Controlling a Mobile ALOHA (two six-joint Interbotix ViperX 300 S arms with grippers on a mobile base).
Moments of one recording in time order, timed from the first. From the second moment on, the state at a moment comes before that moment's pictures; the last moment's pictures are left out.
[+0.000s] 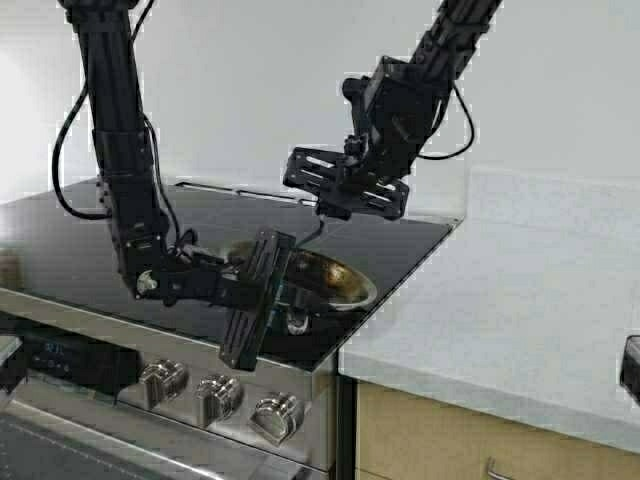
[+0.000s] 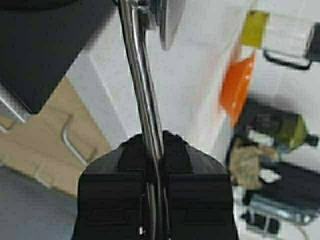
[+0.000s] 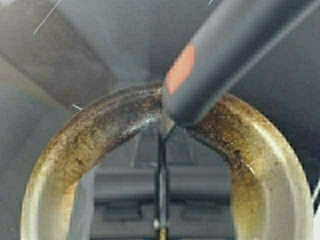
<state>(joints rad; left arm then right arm) -0.51 0.83 0.64 0.59 -1.09 -1.70 0.64 0.69 0.25 0.50 -0.49 0.09</state>
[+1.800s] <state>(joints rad) -0.34 1.12 0.42 0.70 -1.51 -1.82 0.57 0.24 0.65 0.54 -0.57 0.09</state>
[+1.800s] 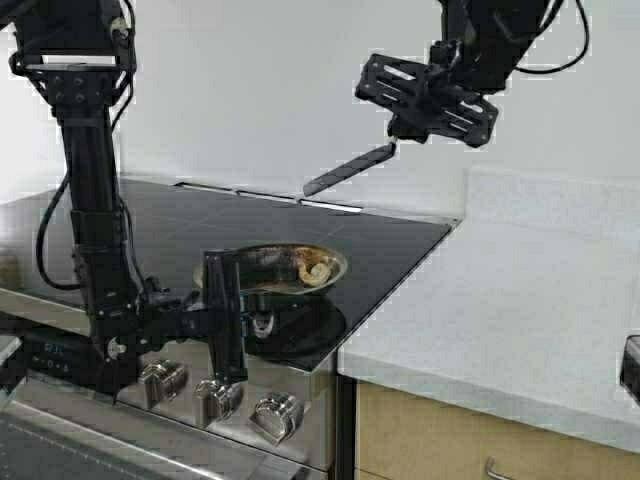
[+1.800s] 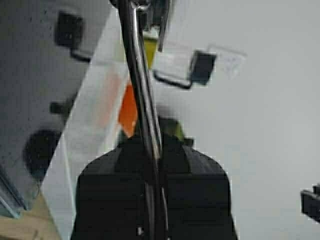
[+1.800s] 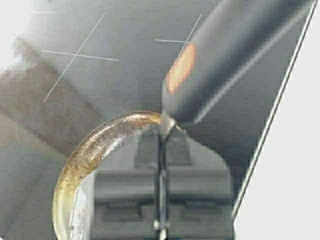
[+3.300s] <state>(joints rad) -0.15 0.85 0.85 0.71 -1.35 -1.40 0.57 0.24 0.65 0.55 -0.57 0.09</state>
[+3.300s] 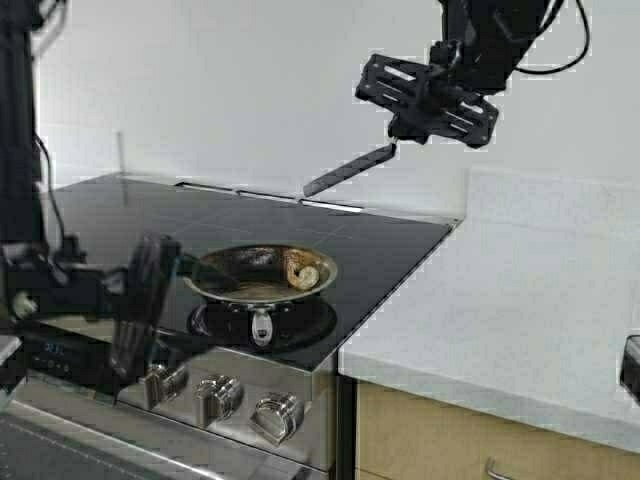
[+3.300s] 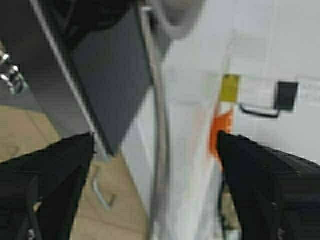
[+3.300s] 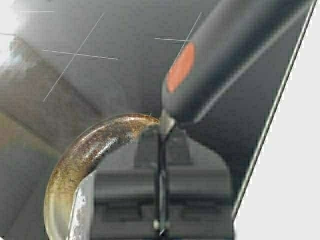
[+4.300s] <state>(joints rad) -0.10 -0.07 1.01 0.95 -0.83 -1.38 0.08 -0.19 0.77 0.52 -0.03 -0.08</state>
